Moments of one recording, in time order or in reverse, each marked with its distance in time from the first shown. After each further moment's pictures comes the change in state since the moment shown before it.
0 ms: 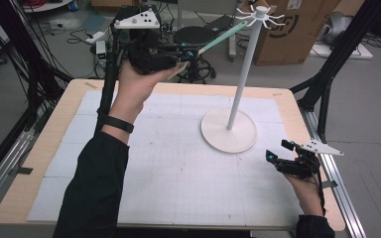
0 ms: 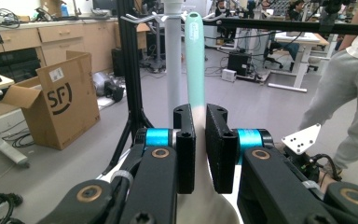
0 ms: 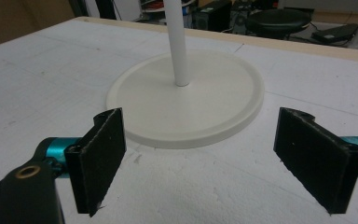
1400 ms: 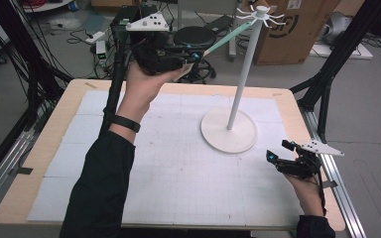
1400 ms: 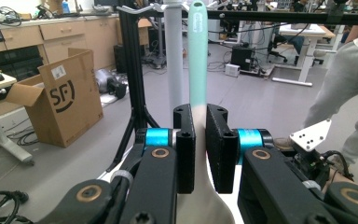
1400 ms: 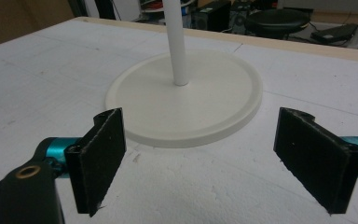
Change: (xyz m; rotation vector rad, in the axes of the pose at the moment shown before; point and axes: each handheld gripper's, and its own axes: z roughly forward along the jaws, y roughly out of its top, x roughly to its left) left arm -0.001 -0.004 0.014 0.019 0.012 0.018; right arm -0.001 -0.001 -0.001 -0.001 -0.003 -0.001
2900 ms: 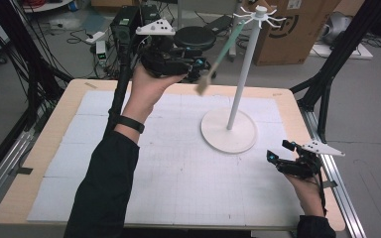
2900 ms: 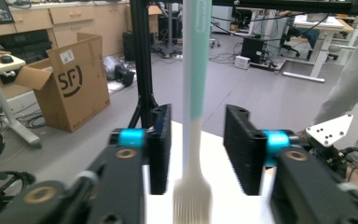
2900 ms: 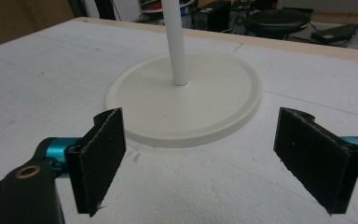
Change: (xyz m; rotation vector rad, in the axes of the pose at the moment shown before) left arm 0.006 -0.015 0.010 0.045 0.040 -0.043; right arm -0.001 0.000 -0.001 -0.004 0.001 0.000
